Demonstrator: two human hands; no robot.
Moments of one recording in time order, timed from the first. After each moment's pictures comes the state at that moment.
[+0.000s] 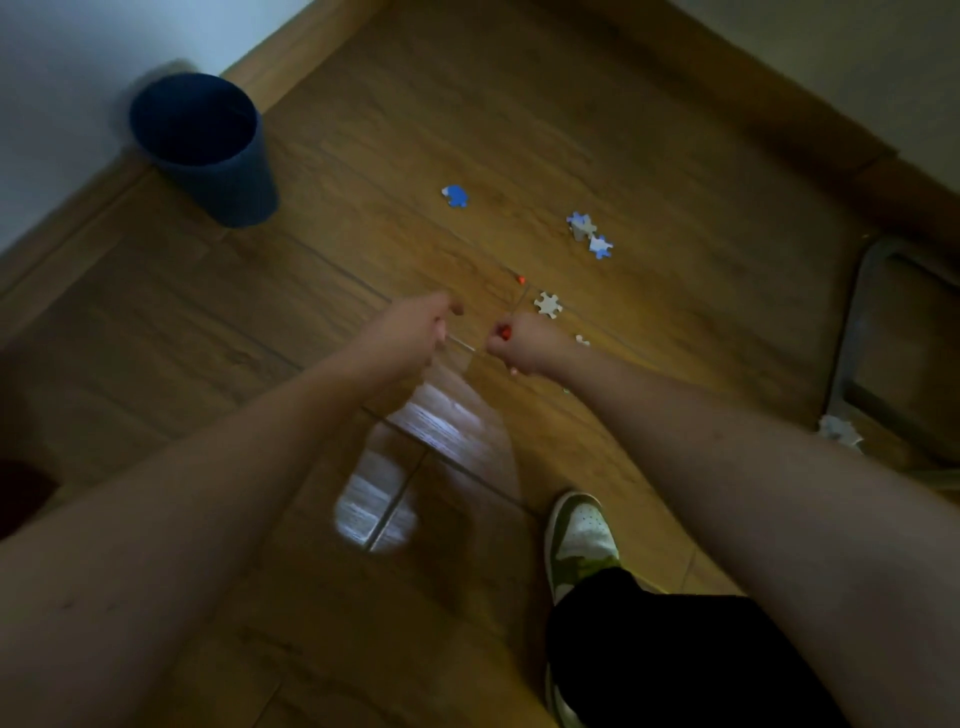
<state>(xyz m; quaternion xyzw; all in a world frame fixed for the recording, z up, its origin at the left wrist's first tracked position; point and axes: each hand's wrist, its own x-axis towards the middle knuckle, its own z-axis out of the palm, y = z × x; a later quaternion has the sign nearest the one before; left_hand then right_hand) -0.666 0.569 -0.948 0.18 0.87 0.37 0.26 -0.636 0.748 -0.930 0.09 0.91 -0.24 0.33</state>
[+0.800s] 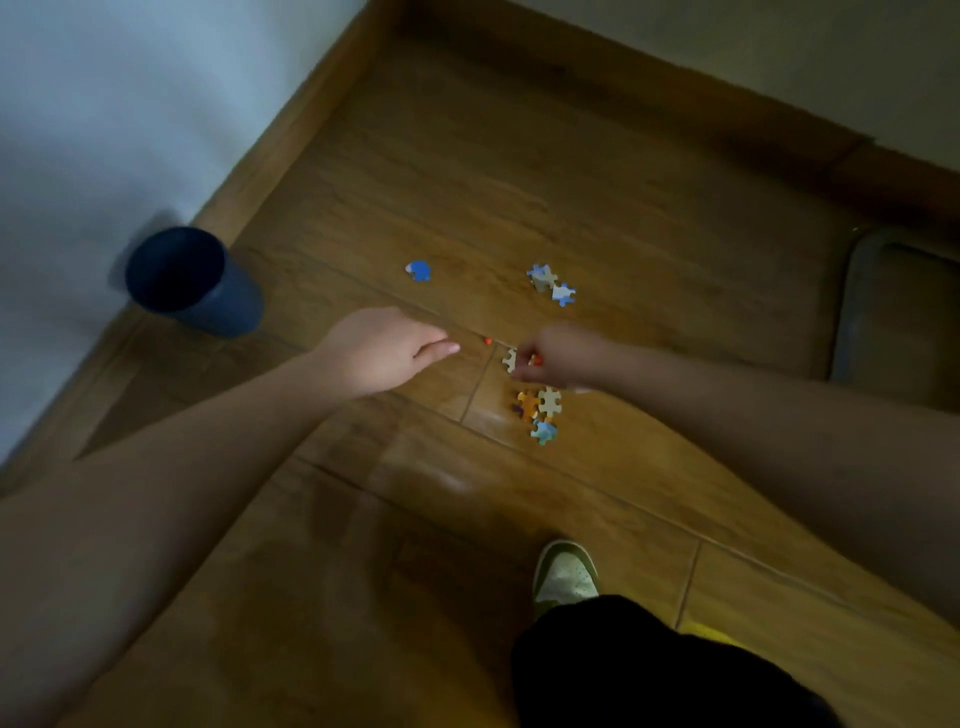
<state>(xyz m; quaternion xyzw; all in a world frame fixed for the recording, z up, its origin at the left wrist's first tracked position) -0.737 0.633 -0.828 0.40 0.90 0.02 0.18 -0.675 0.859 -0.846 -0.03 0.92 -0.16 0.34</state>
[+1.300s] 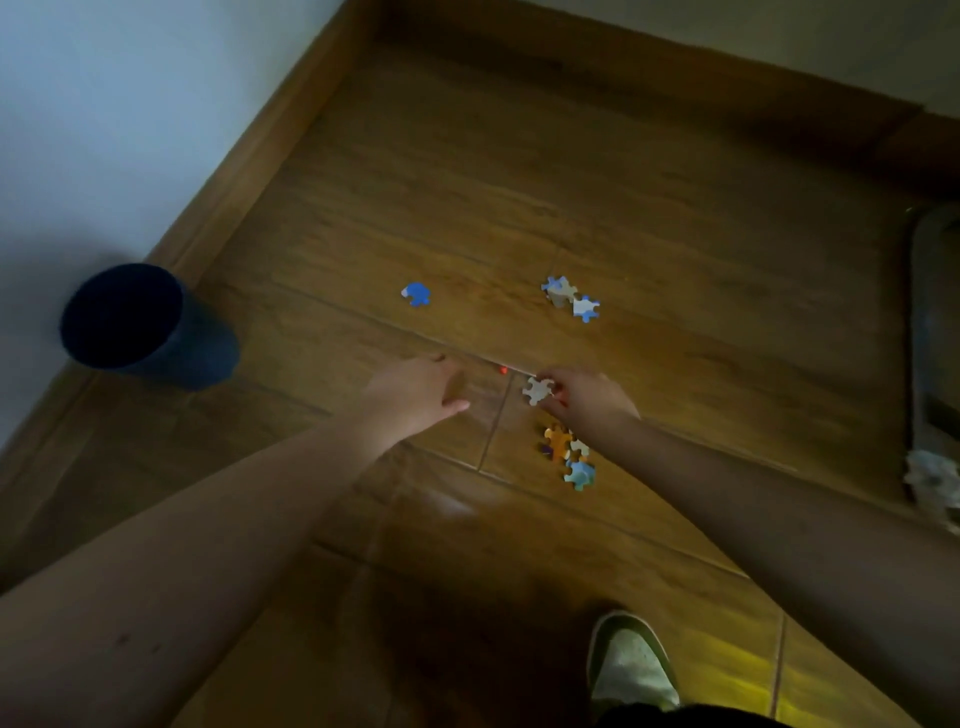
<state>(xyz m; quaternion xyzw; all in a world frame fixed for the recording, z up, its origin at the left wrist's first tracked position) -0.773 0.655 -0.967 0.33 0.91 -0.03 0.25 -0.675 0.869 -0.996 0.13 0.94 -0.23 0.21</state>
